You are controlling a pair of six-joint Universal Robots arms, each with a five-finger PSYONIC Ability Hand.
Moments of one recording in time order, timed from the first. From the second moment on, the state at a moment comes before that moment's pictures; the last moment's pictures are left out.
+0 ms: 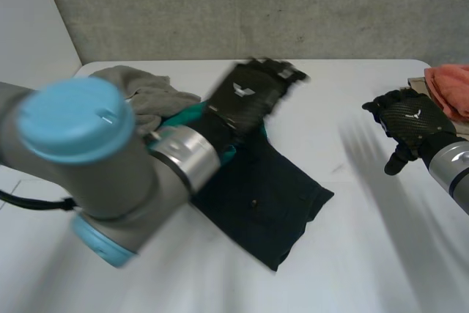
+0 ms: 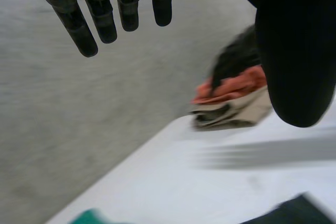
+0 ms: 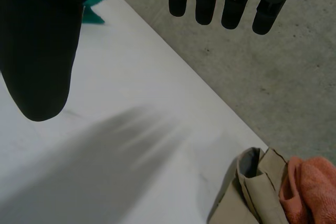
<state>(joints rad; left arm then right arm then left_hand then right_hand) 4.01 -1.97 -1.39 3.41 -1.31 3.27 1.63 -1.32 1.75 -0.21 1.22 2.61 0.22 0.23 0.24 0.23 0.05 0.24 0.22 0.22 0.22 0.05</state>
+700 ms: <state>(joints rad) 4.29 -2.24 -1.33 3.29 -1.33 3.63 2.13 -1.10 1.71 -0.13 1.28 2.58 1.12 1.19 1.19 1.19 0.97 0.80 0.82 0.81 0.81 0.62</state>
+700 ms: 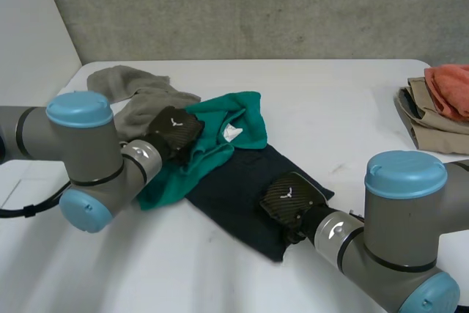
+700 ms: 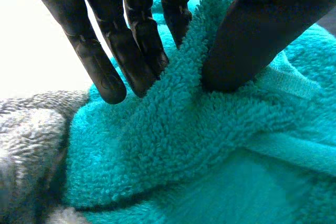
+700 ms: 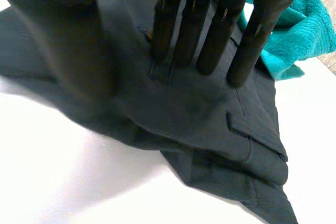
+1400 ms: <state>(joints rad) 4.54 -2.08 -1.26 3.70 -1.67 3.97 2.07 -1.24 1.75 -0.08 1.28 2.59 0.25 0.35 0.36 0.34 0.16 1.03 1.18 1.19 1.20 1.00</state>
